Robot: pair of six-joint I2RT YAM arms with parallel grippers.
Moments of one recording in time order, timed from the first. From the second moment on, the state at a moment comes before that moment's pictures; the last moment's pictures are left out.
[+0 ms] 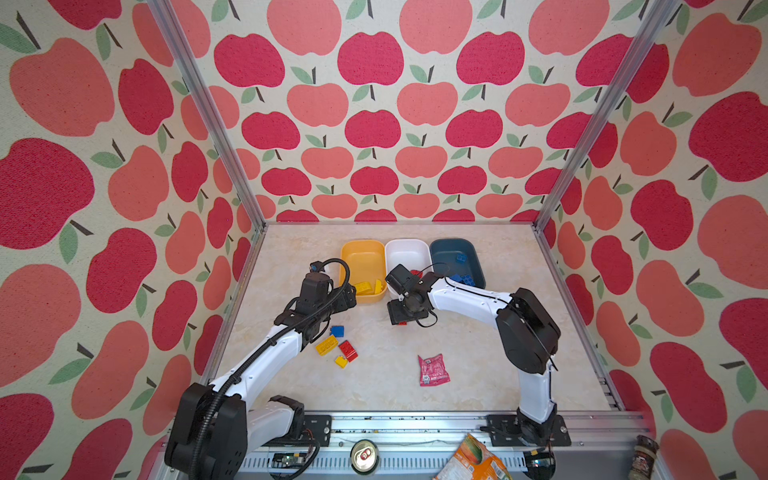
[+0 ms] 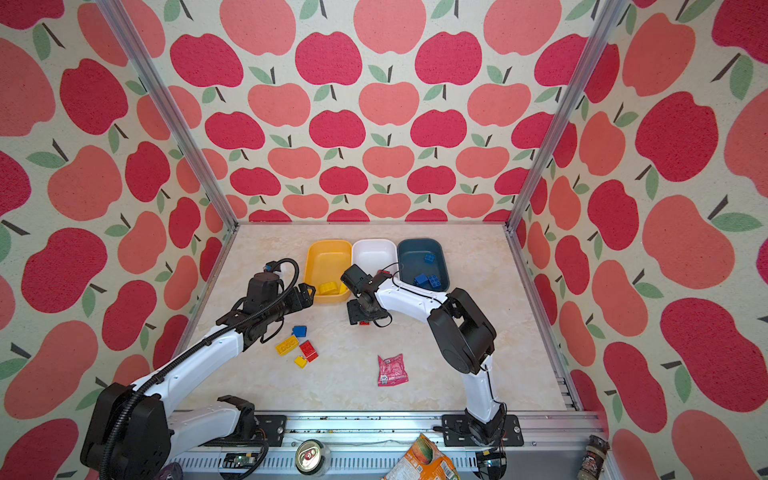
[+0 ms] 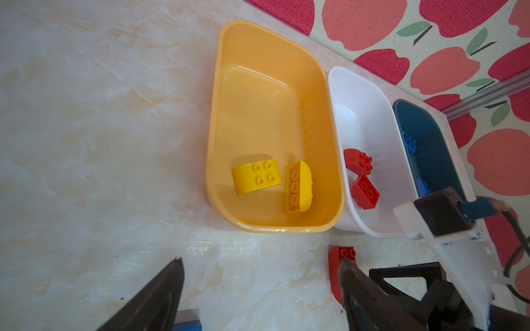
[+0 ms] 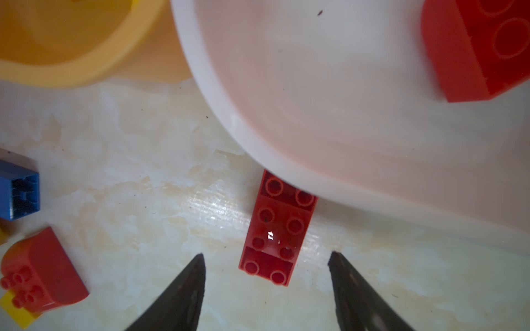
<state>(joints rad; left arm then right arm) -0.32 1.16 0.66 -0.15 0.04 -0.53 0.91 1.99 1.47 -0.74 0.02 0.53</state>
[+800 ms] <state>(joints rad) -0.29 1.14 0.65 -0.15 0.06 -0.53 0.92 2.08 1.53 -0.78 0.05 0.51</state>
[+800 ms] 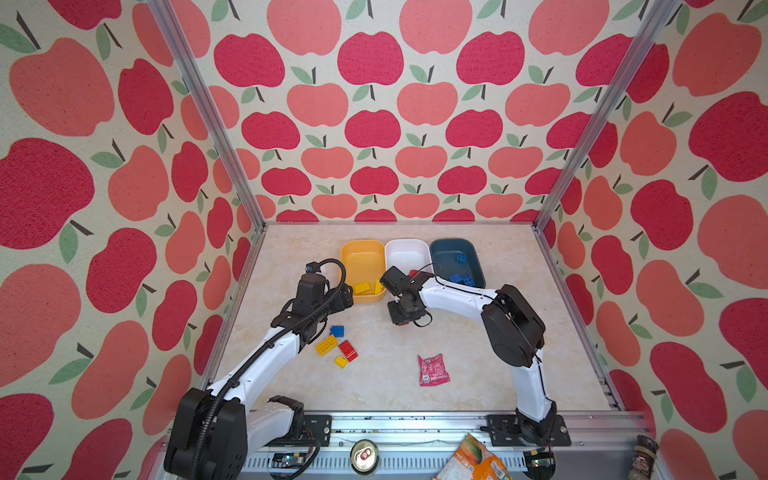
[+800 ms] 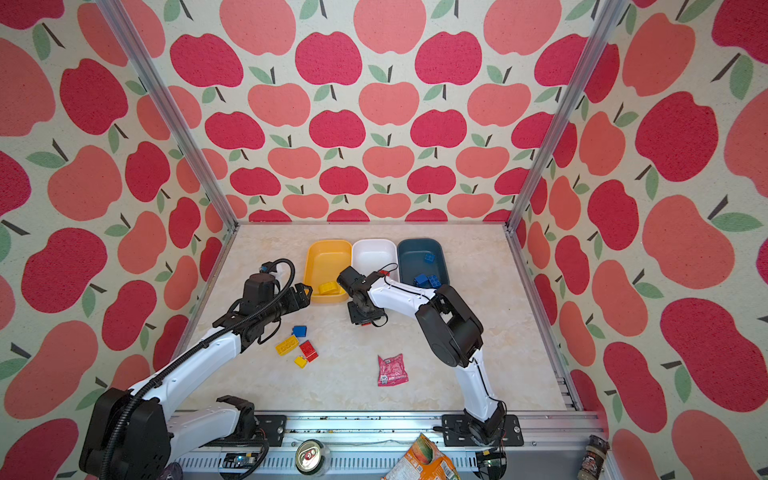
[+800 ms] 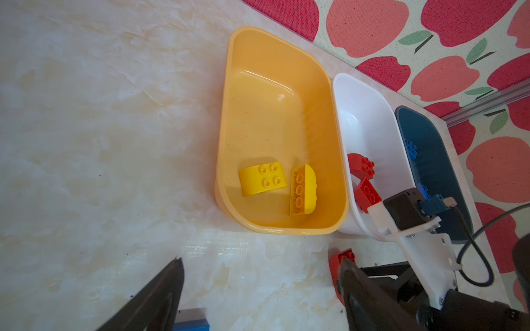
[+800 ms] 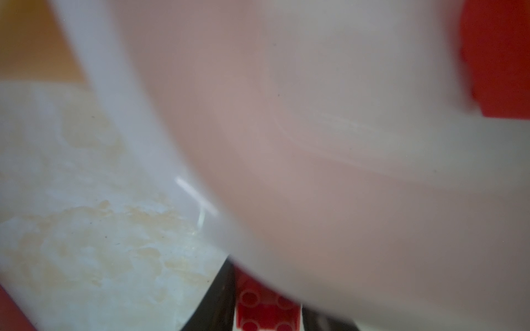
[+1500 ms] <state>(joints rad) -0.29 1.14 0.65 -0.15 0.06 -0.53 0.93 1.84 1.54 -0.83 0.03 0.47</state>
